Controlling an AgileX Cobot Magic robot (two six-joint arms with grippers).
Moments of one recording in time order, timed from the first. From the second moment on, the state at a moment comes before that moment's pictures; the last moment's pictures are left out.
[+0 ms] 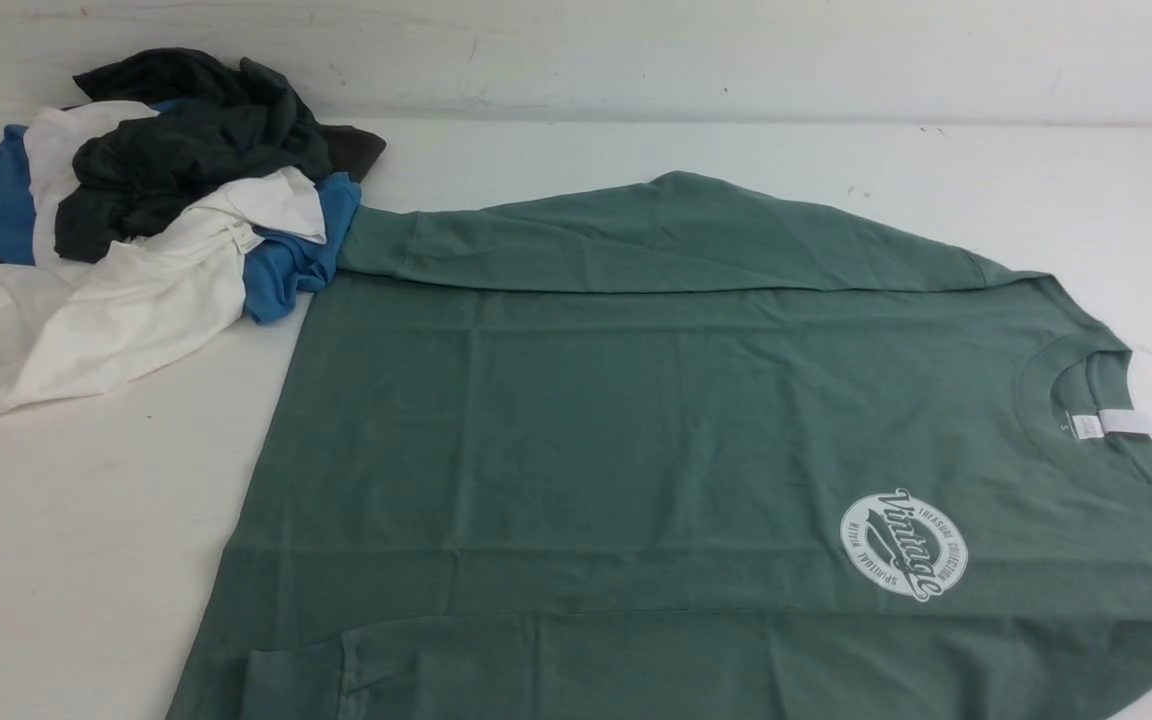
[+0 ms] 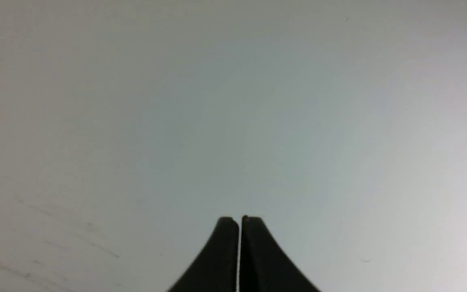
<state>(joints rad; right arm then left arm) -0.03 -0.01 0.03 0.44 0.00 0.44 0.00 0.00 -0.14 -0.21 -0.37 -0.33</state>
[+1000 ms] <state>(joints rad) -0.03 0.87 -0.96 0.32 1.25 -0.20 -0.26 1.41 -0.79 -0.19 0.84 -0.03</state>
